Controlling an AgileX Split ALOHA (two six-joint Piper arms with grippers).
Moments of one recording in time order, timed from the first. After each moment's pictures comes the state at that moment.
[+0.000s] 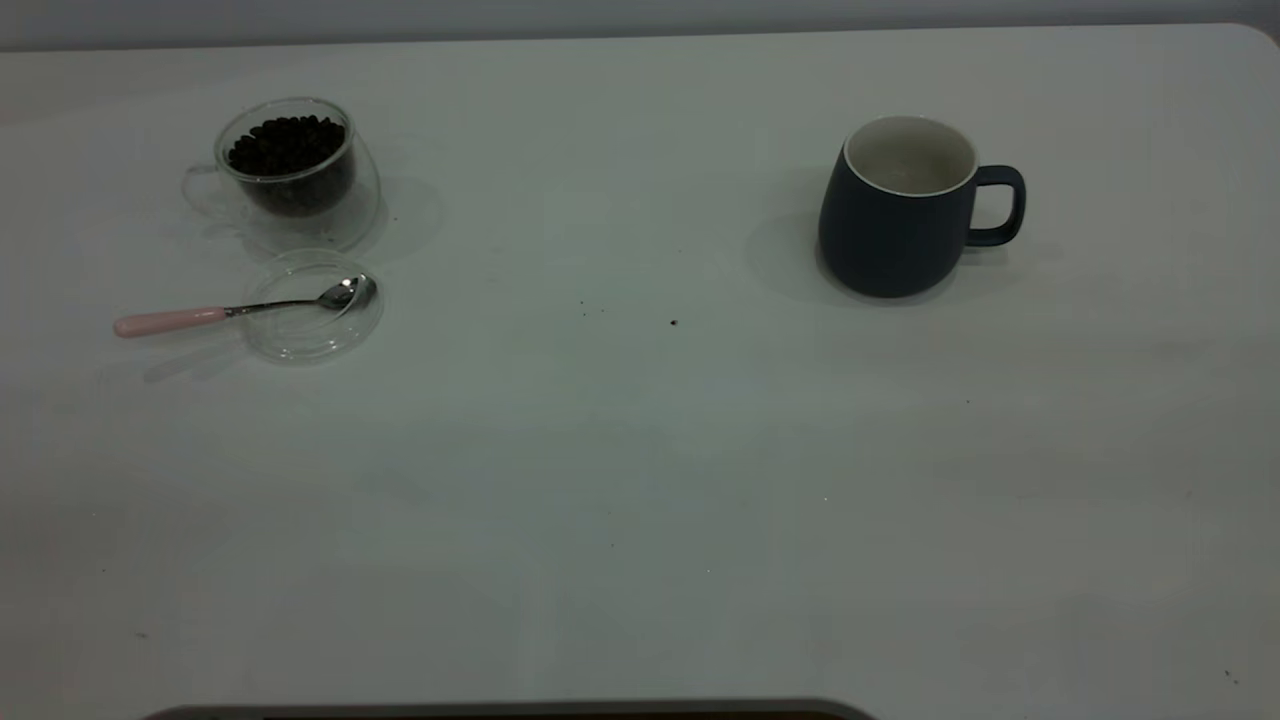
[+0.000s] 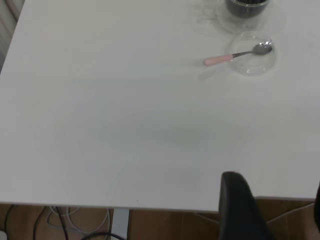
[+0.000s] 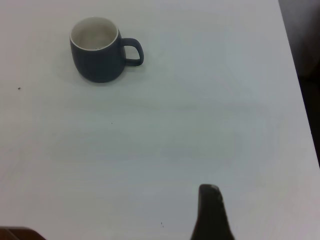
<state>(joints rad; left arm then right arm) 0.05 -0.02 -0.49 0.01 1.15 0.01 0.09 0.03 -0.47 -0.05 1.13 0.05</state>
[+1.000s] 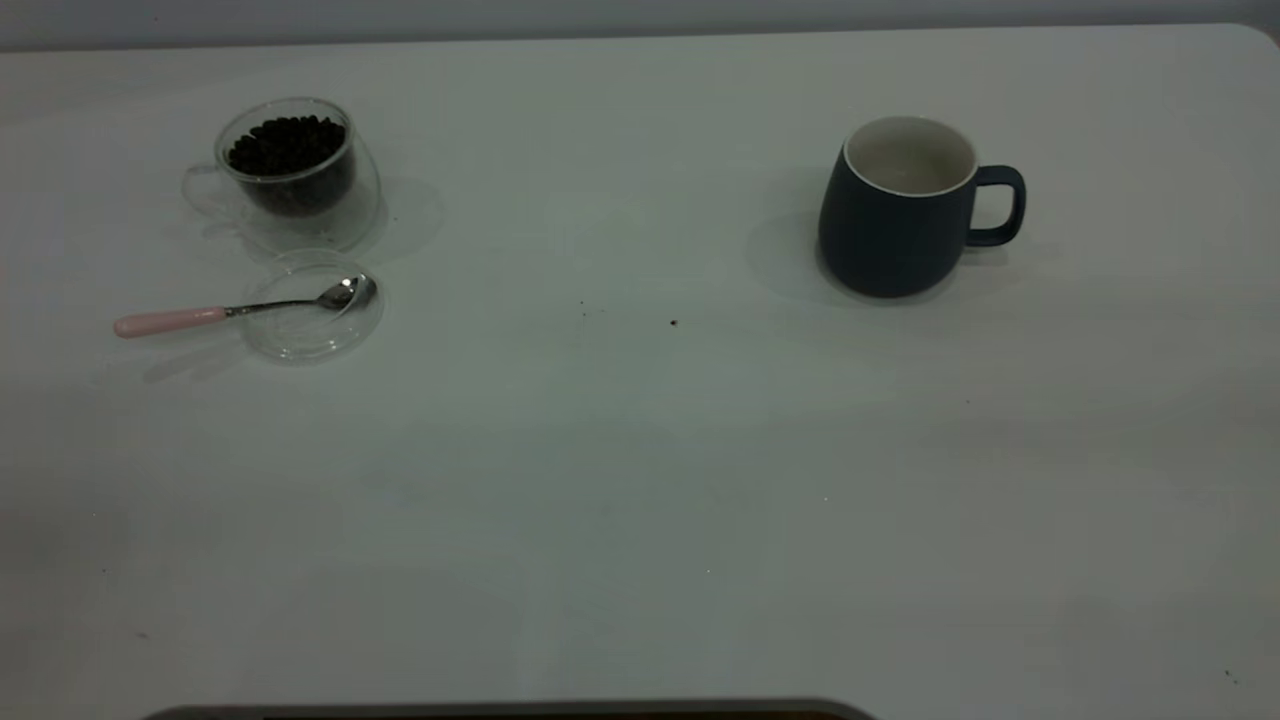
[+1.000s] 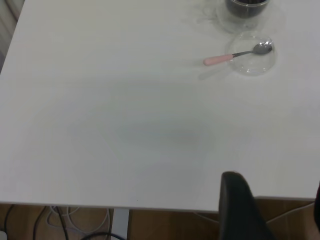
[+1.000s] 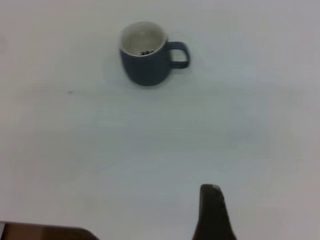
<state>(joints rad) 0.05 -0.02 -0.49 0.01 1.15 0.01 0.09 0.24 -0.49 0.10 0.98 0.03</state>
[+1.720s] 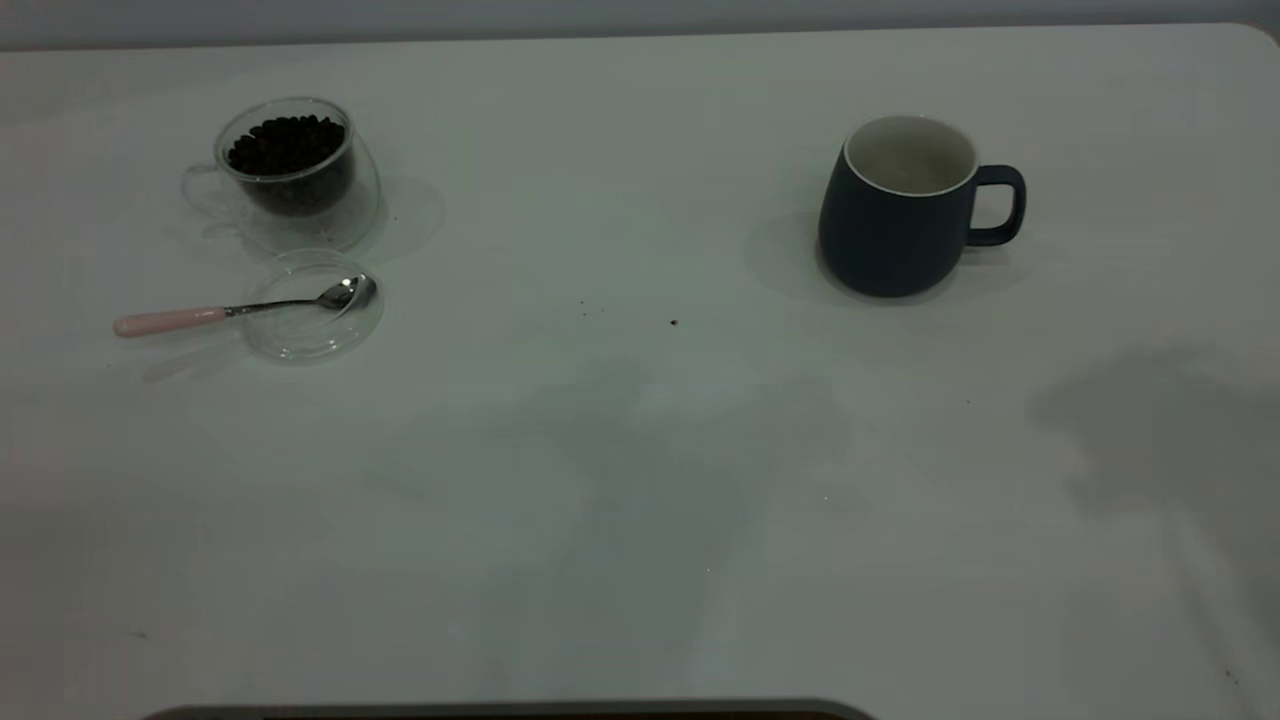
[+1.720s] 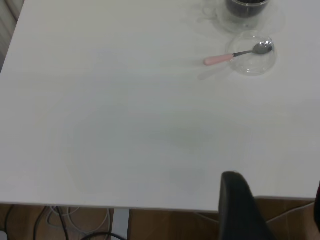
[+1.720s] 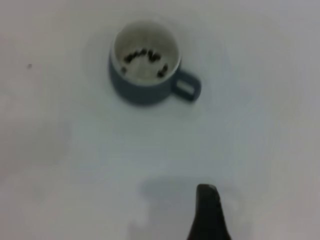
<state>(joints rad) 0.05 -0.02 -0.49 0.01 1.15 0.01 0.09 1.37 -0.82 0.22 0.44 -0.53</state>
